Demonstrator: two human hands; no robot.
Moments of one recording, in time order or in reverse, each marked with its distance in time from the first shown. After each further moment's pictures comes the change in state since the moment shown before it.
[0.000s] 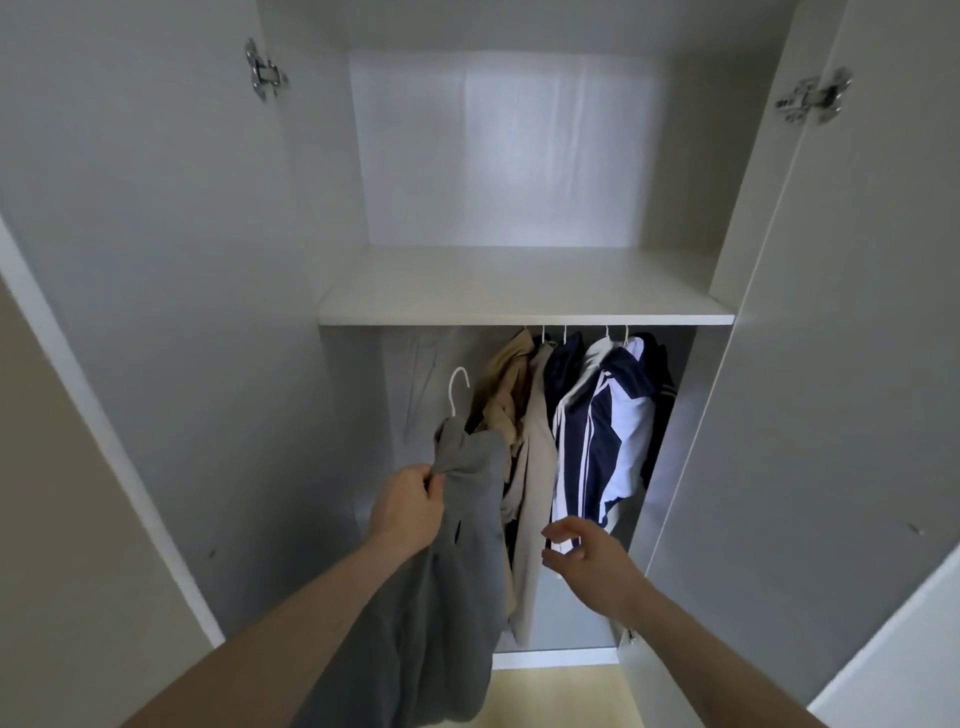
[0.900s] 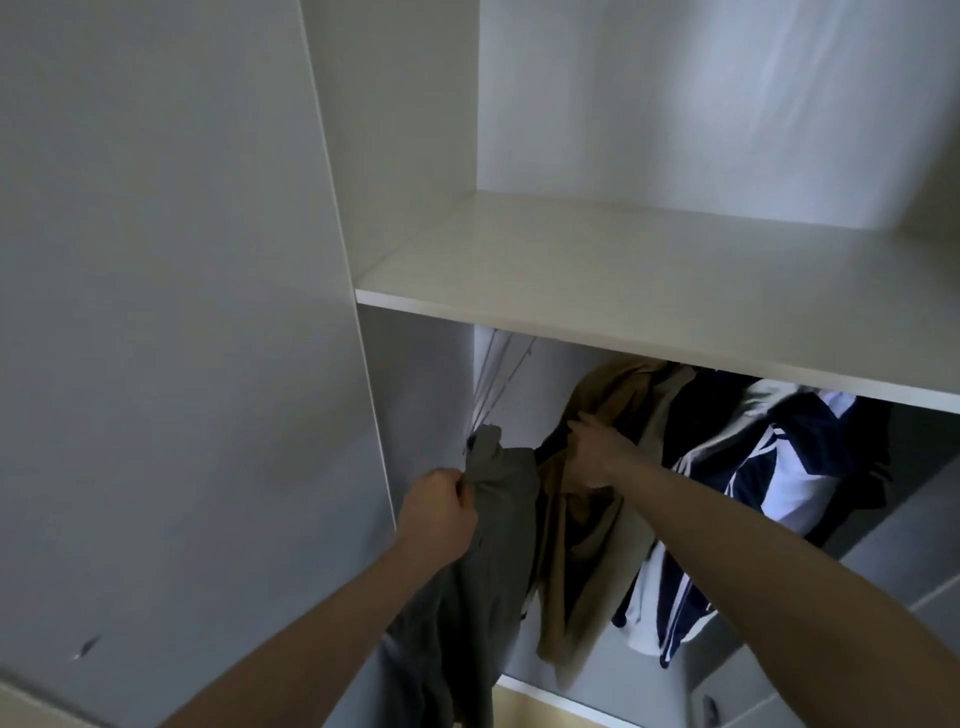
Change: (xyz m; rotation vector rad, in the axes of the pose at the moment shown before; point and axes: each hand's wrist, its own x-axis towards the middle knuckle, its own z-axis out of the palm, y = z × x) left_hand 0.154 -0.044 0.074 0.038 0.103 -0.257; right_hand 0.417 -0.034 0.032 -0.764 -0.385 -0.227
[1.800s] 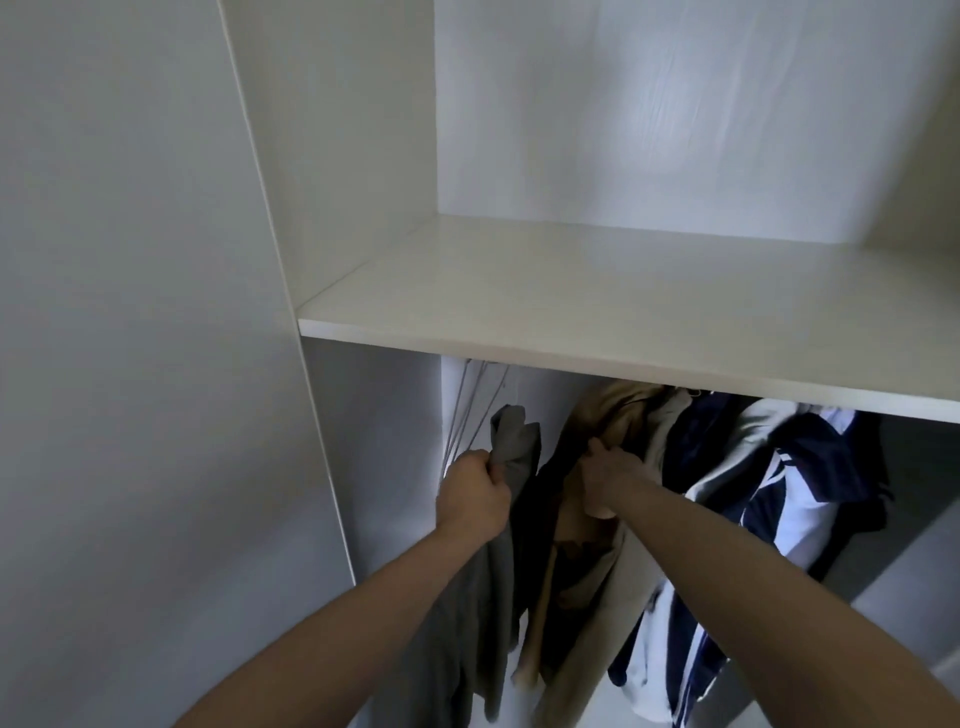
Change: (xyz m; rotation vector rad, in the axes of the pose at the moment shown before) left_hand 0.123 0.026 0.072 -0.170 0.022 0.047; right_hand 0.054 0.021 0.001 -0.484 -0.008 0.183
